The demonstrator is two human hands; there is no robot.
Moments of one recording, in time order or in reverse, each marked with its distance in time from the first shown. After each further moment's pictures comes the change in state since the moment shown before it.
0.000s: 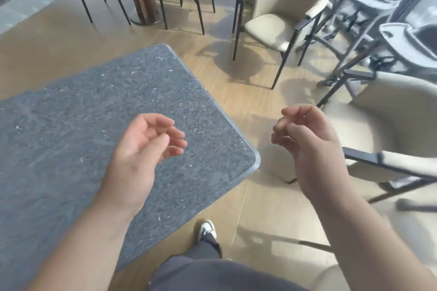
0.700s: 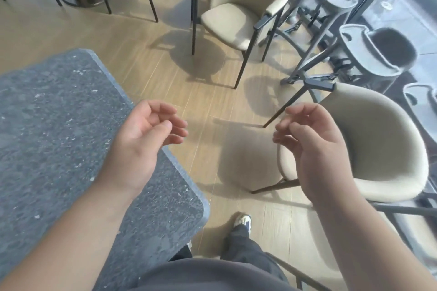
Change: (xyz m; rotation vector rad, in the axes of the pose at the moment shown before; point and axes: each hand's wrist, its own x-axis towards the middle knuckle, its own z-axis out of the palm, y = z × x) left_hand 0.238 -0.062 0.160 -0.039 -0.149 -0.086; right_hand 0.221 -0.010 -0.125 -0.117 0.109 0.013
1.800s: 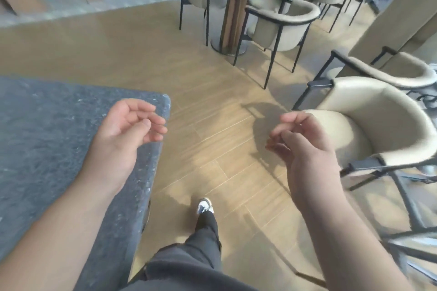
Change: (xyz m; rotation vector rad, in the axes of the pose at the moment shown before) left_hand 0.262 0.024 -0.017 0.127 0.862 0.245; right_hand 0.421 -0.025 0.135 0.088 -0.695 0.013
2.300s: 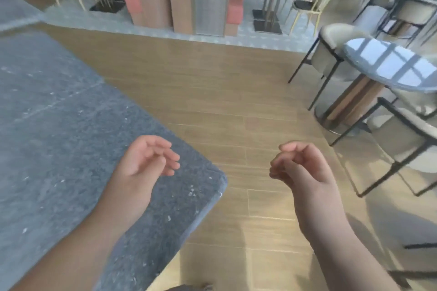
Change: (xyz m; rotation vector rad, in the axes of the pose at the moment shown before) left_hand 0.224 -0.006 -0.041 0.233 0.584 -0.011; right_hand 0.362 0.030 0.192 -0.053 -0.656 0.050
